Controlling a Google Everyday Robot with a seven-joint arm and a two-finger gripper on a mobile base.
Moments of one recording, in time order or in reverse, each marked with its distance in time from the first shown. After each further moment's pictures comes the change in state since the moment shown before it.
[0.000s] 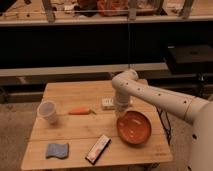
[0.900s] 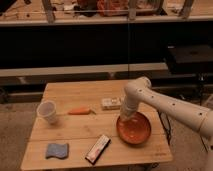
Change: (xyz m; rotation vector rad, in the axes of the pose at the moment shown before) arm 0.017 0.017 0.021 0.104 -0.081 -0.023
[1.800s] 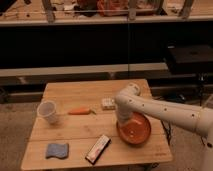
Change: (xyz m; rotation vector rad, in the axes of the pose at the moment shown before) arm -0.023 0.017 0.027 -0.069 0.121 0.022
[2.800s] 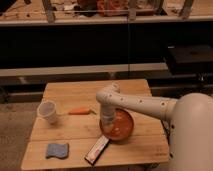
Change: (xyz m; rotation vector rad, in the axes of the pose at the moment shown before) arm -0.089 0.002 0.028 -0.197 -0.072 -0.120
